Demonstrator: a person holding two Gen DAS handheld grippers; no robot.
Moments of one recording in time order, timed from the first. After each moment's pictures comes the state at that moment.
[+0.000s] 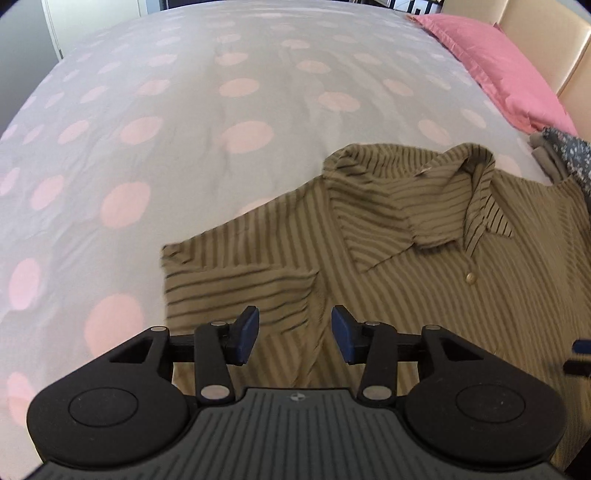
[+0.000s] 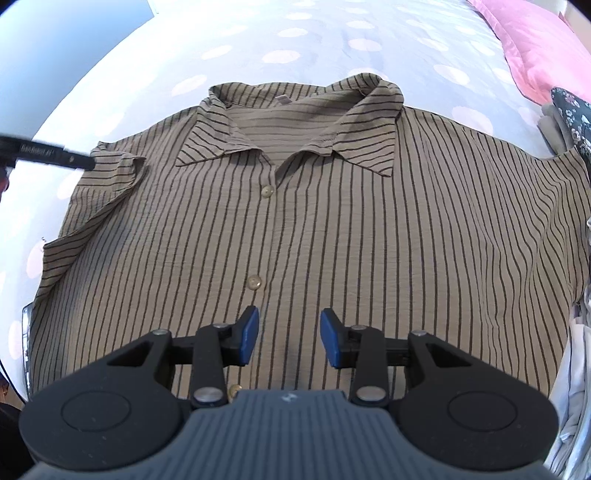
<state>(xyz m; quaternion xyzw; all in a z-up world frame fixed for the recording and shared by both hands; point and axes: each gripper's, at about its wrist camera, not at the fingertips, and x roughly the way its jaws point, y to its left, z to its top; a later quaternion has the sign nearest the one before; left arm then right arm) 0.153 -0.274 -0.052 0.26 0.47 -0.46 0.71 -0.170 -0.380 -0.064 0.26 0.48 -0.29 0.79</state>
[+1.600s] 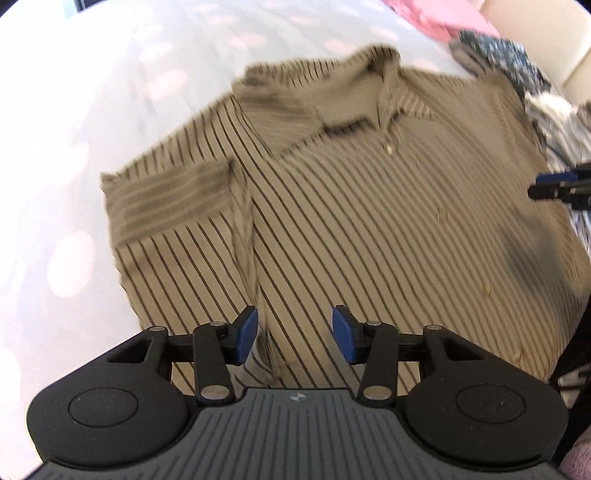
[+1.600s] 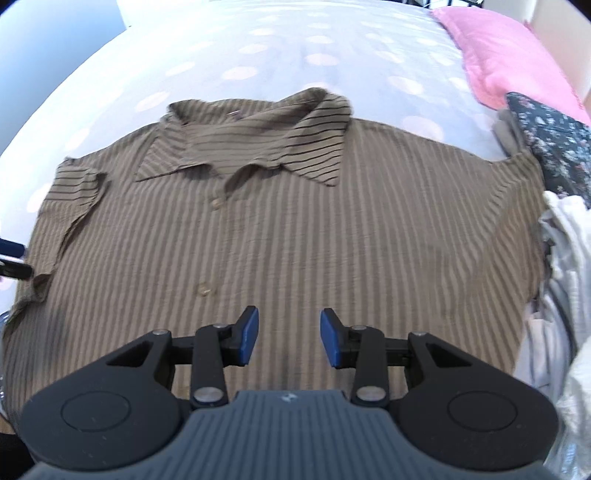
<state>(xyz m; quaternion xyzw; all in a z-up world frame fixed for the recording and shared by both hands) 0.084 -0.223 -0.048 0.33 0.47 -0.54 0.62 -0.199 -0.391 -0.058 0.23 0.47 -0.35 0.78</state>
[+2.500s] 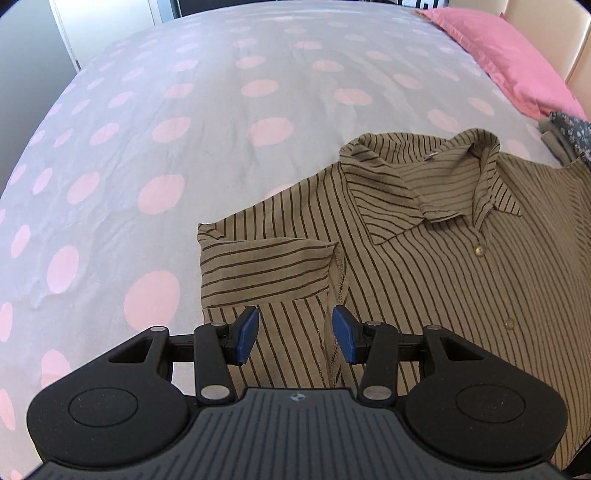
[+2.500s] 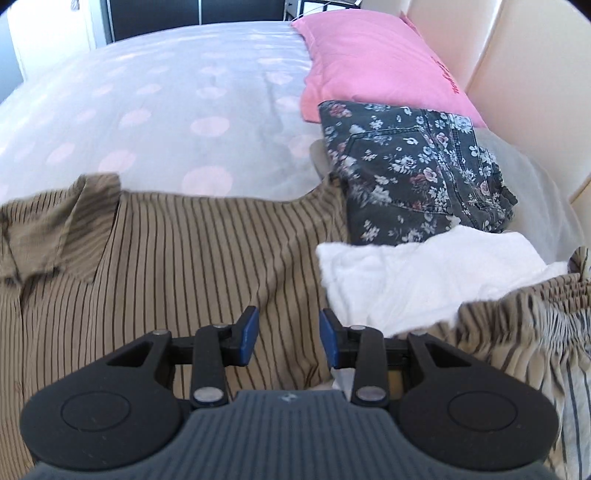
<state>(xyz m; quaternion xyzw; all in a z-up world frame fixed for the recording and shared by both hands) 0.133 -0.256 -0.035 0.29 0.45 -0.44 0.72 -0.326 -0.566 -0.042 0.23 0.42 -0.49 0.73</state>
